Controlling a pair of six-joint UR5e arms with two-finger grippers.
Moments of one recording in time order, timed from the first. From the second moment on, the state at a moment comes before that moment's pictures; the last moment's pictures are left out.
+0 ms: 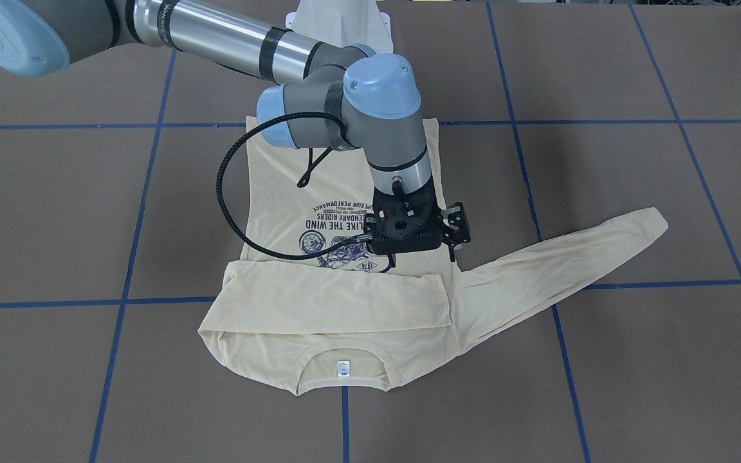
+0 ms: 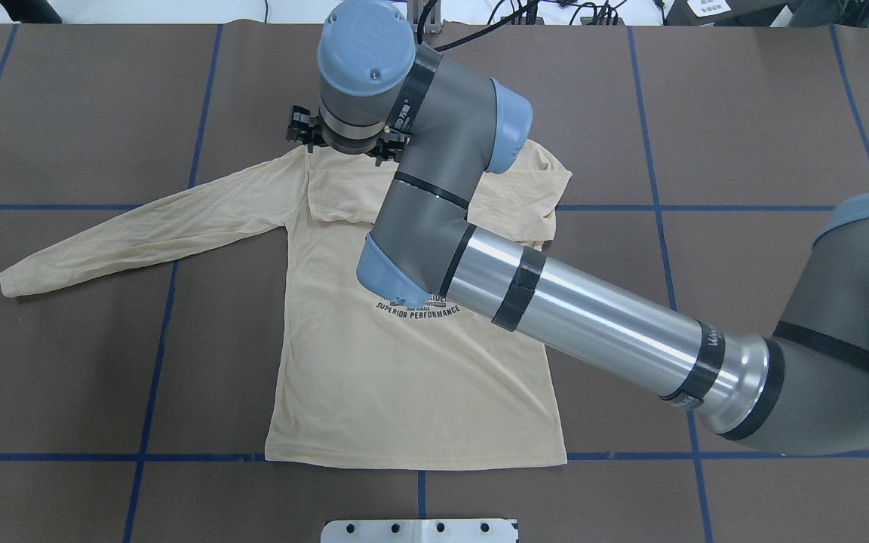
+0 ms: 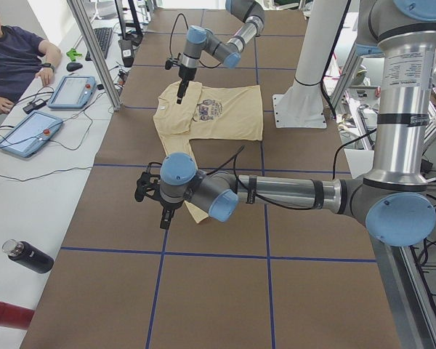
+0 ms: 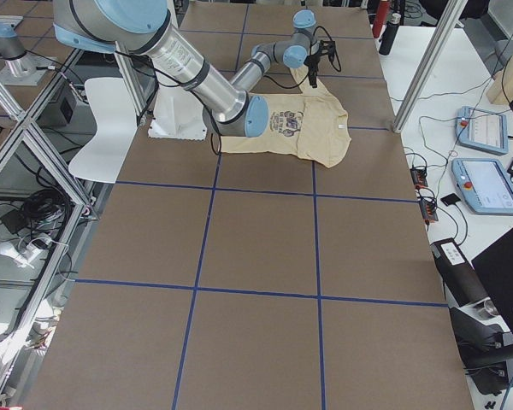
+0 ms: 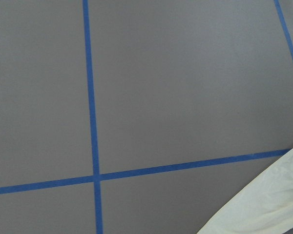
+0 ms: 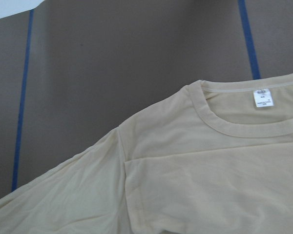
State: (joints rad) left arm -1.41 -1.57 -1.59 -2.16 -2.39 -0.48; right arm 0.63 -0.47 1.22 -1.35 1.83 1.31
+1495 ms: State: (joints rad) left arm -0.88 -1.40 -1.57 -2.50 -1.91 -1.15; right arm 0.75 -0.99 1.91 -1.89 2.02 1.00
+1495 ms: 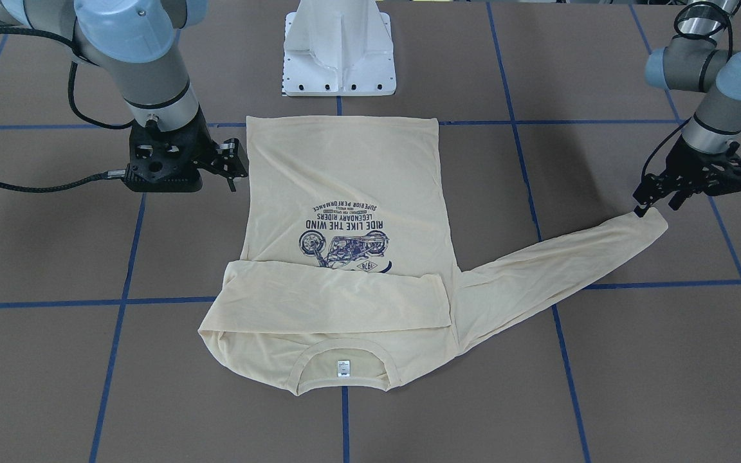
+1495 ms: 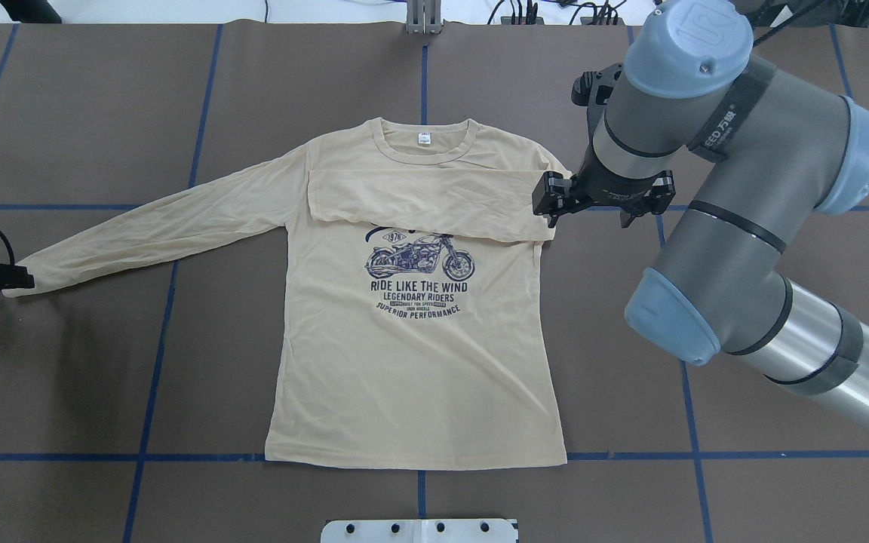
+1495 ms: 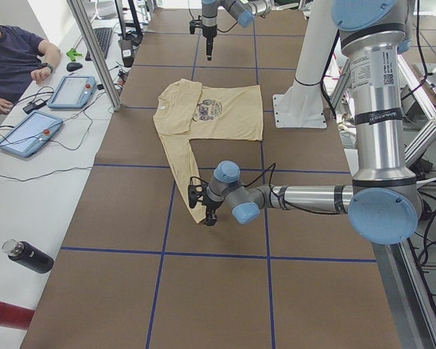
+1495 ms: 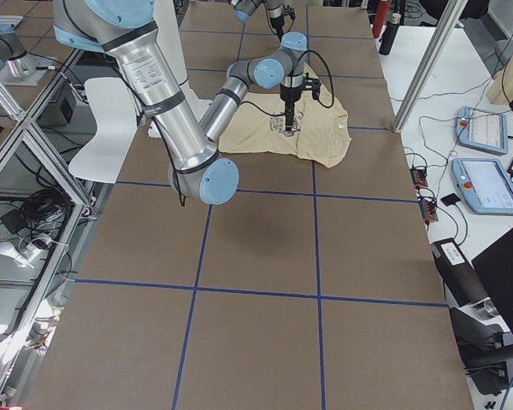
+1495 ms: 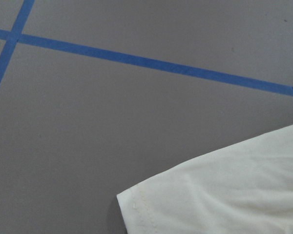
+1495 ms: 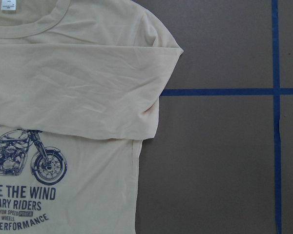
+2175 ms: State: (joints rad) left arm -0.87 -1.41 -1.57 -2.50 -1.91 -1.15; right arm 0.75 -0.99 1.92 -1.89 2.02 1.00
